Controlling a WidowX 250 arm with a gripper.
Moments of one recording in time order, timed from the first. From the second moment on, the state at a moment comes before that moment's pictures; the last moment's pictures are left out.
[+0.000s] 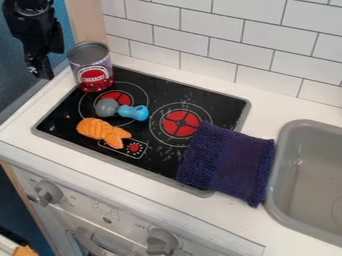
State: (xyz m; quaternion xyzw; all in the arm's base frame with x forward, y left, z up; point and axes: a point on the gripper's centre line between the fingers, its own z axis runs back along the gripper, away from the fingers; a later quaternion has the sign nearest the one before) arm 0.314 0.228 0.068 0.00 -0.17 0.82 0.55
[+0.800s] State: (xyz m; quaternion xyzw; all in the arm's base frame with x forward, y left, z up) arm 0.331 0.178 0.037 -0.02 -0.13 0.78 0.61
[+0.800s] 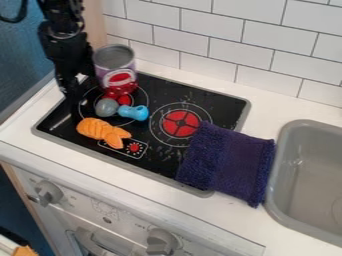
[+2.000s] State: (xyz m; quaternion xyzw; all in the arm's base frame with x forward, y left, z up) arm 0.381 0.059 0.044 -0.08 -0.11 0.67 0.73
